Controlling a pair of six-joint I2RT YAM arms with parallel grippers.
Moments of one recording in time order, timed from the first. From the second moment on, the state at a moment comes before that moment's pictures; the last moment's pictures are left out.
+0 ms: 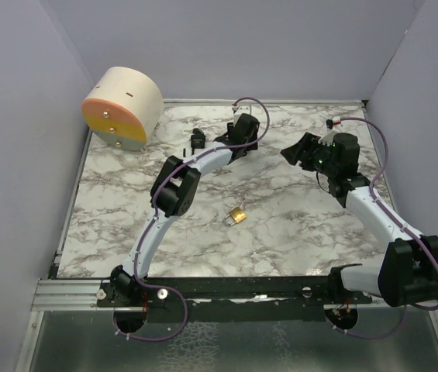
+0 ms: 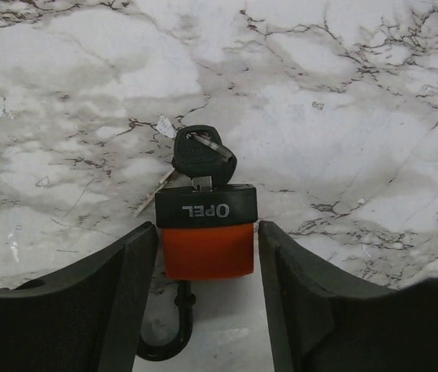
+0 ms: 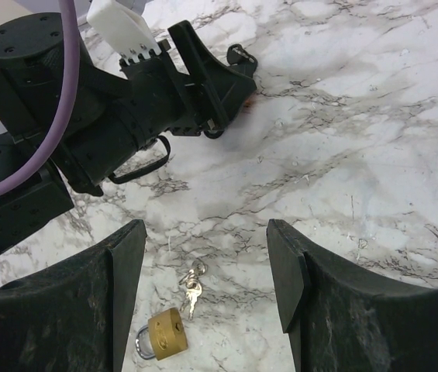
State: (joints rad) left arm -0.64 2.51 2.06 -0.15 -0.31 -0.48; right arm 0.14 1.27 0.80 0.11 -0.30 0.50
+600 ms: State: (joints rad) left arm -0.63 2.25 1.78 -0.04 -0.29 -0.45; right arm 0.14 1.26 0.80 0.11 -0.30 0.48
